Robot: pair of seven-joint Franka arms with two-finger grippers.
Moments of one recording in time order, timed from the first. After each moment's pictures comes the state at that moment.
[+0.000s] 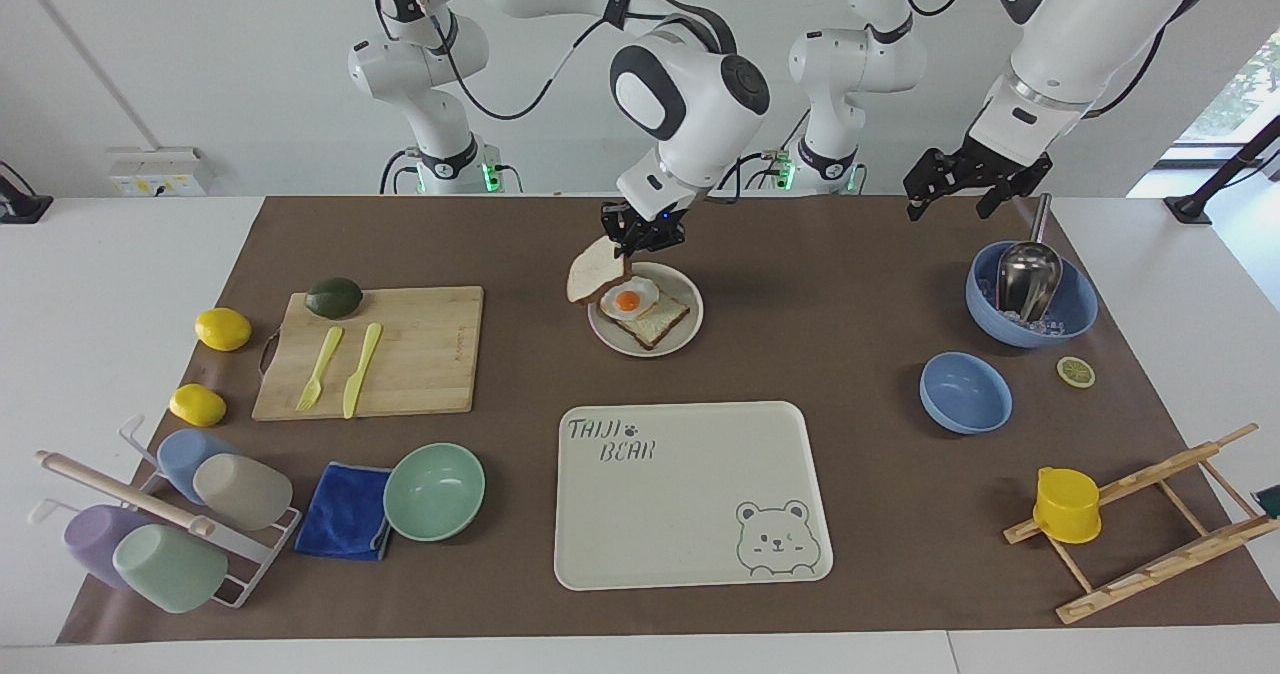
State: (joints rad) left arm -0.16 -0.04 0.01 -1.61 -0.05 1.50 -0.14; right arm 0.46 0.44 0.40 -1.45 -0.32 1.49 0.97
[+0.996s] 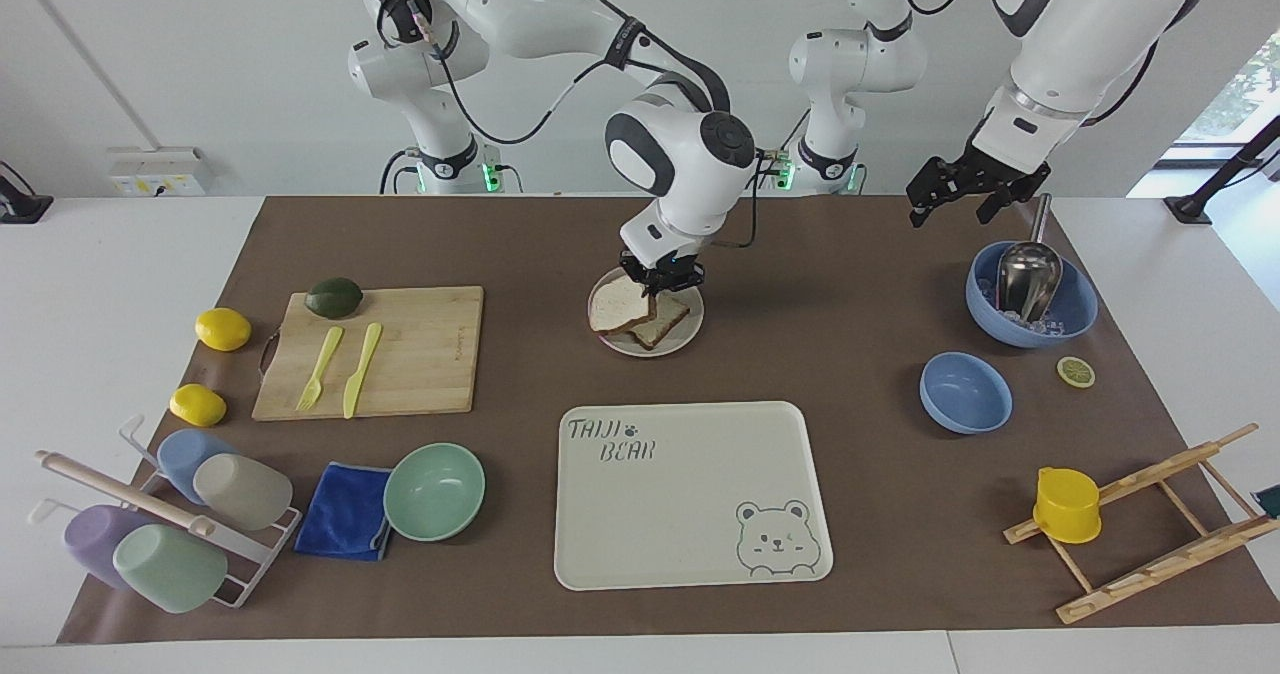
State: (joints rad) left arm -0.14 -0.08 0.01 -1.71 -0.05 1.55 -0.14; right arm 0.43 0.48 0.39 -1.50 -0.24 1.71 1.04
